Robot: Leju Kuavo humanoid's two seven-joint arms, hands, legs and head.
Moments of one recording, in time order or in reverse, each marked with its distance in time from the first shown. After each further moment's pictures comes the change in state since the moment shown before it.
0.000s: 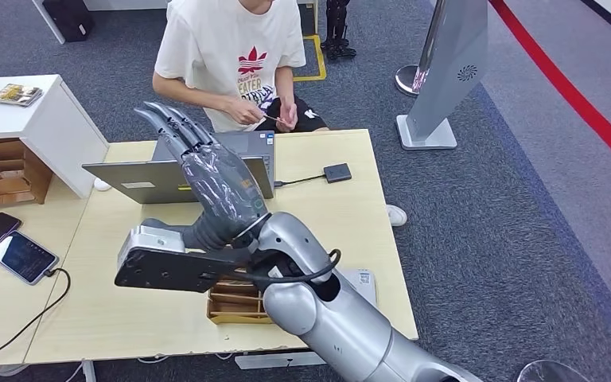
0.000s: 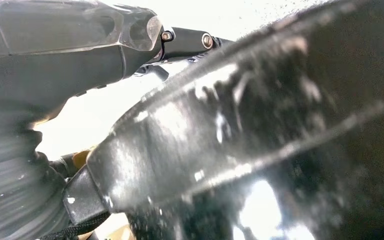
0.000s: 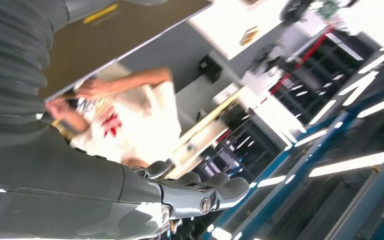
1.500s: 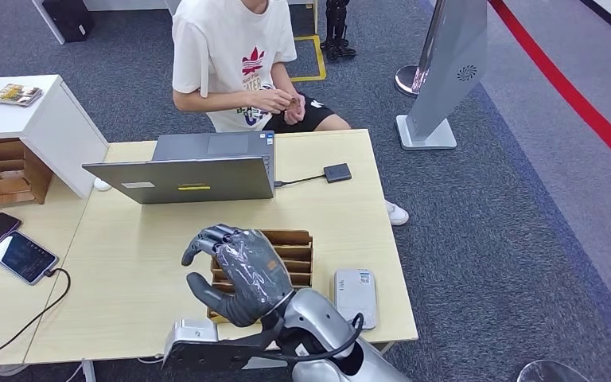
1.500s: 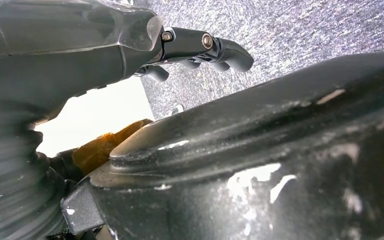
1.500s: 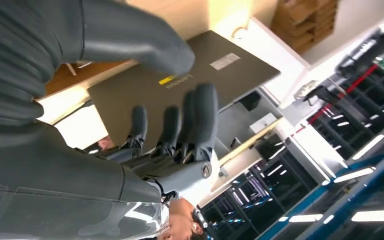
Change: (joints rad) left arm 0.018 0.002 0.080 0.000 0.095 0.027 -0.028; right arm 0.260 -0.169 0.122 -0.139 0.120 -0.022 0.076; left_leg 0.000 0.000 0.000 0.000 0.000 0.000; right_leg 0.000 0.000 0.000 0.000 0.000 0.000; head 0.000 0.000
